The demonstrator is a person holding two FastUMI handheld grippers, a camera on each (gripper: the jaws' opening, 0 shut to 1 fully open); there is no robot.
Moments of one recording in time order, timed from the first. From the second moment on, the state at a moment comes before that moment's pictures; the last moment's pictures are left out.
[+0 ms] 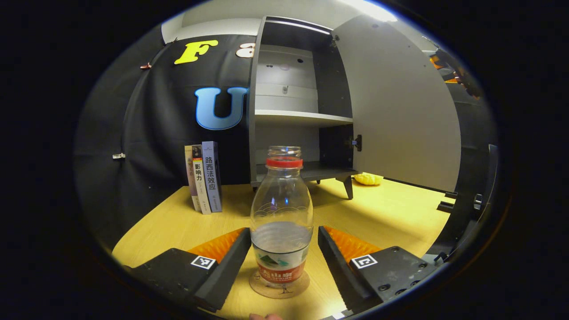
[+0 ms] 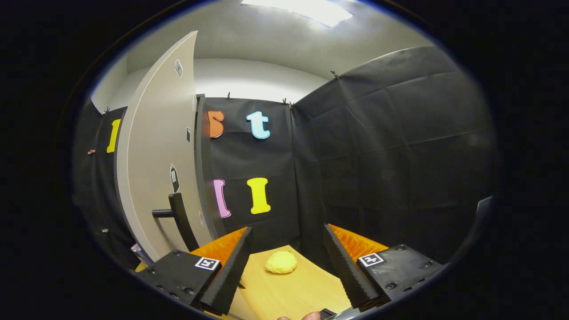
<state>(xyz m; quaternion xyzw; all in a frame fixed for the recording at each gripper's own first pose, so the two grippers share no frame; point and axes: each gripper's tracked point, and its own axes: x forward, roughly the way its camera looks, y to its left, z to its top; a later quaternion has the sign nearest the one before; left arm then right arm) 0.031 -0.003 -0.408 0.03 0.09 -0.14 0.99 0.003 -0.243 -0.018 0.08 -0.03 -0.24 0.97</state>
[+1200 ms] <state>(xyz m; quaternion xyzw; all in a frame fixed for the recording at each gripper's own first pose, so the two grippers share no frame) 0.015 0.044 -0.088 -0.01 0.04 0.03 1.00 0.026 -0.217 -0.017 0.04 -0.01 -0.17 0.98</state>
